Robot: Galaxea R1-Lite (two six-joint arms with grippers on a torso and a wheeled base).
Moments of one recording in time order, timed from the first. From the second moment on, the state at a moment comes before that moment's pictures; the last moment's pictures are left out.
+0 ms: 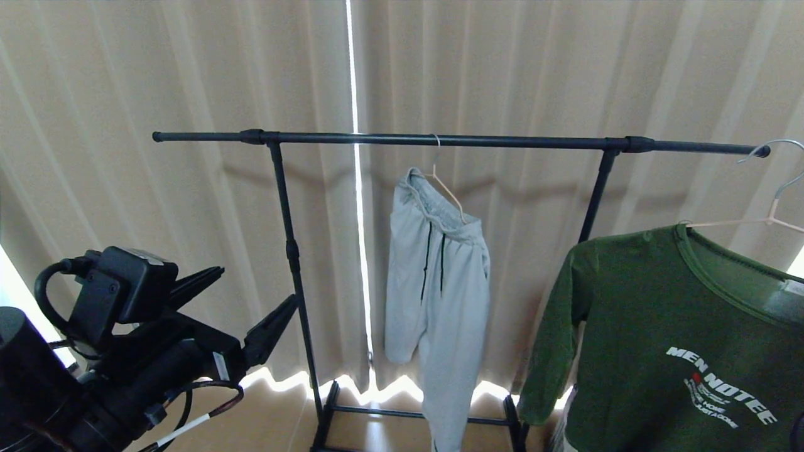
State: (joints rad) left arm -0.53 1.42 -0.20 -1.18 0.20 0.16; right arm -0.26 1.12 -0.54 -0.37 -0.33 -0.39
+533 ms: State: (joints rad) left arm -0.48 1.39 -0.19 -1.18 0.20 0.17; right arm -0.24 1.14 -0.56 -0.38 -0.33 -0.39
